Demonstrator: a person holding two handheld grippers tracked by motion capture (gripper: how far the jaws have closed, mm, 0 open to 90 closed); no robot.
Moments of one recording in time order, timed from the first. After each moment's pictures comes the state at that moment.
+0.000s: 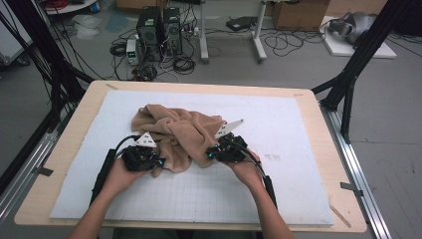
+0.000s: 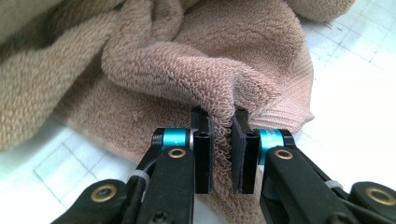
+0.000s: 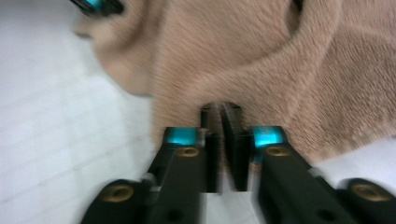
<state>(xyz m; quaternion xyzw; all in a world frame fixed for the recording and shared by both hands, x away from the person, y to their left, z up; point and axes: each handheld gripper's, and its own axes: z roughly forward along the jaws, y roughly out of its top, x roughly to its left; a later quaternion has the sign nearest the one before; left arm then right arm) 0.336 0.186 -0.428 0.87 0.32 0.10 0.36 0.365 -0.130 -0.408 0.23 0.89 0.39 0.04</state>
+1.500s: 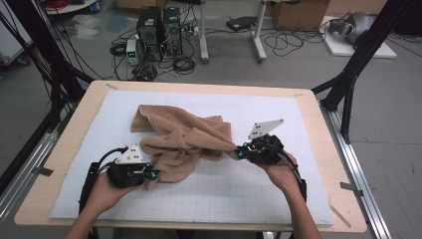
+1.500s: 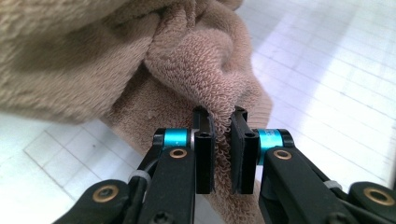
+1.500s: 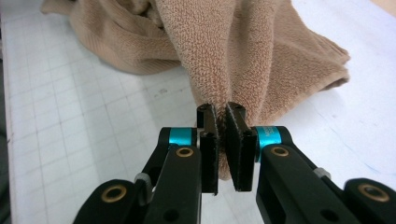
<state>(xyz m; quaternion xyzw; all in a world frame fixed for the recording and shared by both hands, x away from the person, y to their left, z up) 0.271 0.198 -0.395 0.87 0.26 0.11 0.40 0.329 -0.211 -0.355 0.22 0.89 0.38 0.10</state>
